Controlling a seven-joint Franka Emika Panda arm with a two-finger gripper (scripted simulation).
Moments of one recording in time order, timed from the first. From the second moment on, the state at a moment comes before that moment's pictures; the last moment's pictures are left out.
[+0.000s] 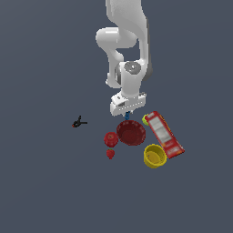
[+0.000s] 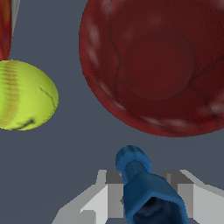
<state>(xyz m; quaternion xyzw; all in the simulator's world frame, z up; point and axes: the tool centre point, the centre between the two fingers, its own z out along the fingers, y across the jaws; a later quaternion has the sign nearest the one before) -0.139 0.064 0.080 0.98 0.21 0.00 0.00</state>
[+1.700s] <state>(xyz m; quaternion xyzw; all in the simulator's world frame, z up) -0.134 -0.155 0.326 0.98 0.21 0.00 0.00</state>
